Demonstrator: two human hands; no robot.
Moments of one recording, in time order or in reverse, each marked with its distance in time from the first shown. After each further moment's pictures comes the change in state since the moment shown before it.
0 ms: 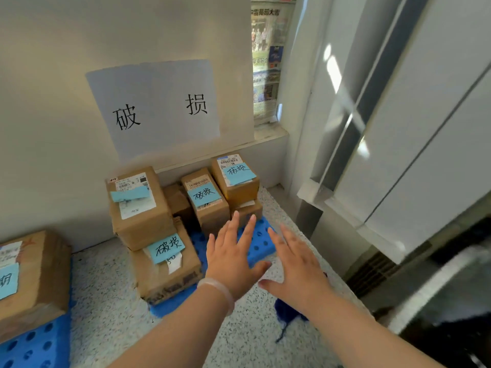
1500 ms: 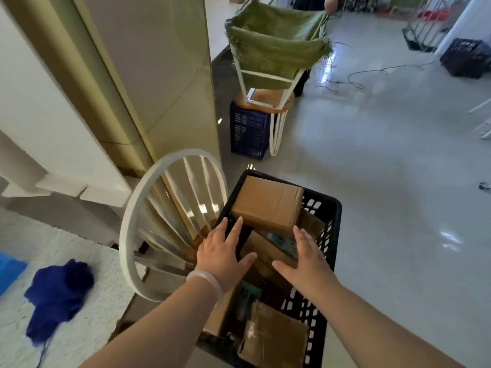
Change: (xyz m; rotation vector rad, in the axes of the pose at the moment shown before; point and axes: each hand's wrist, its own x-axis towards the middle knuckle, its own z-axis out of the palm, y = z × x) left_hand -0.142 0.450 0.208 0.022 -0.528 0.547; right_hand -0.433 0.350 -0.021 0.452 0.231 1.043
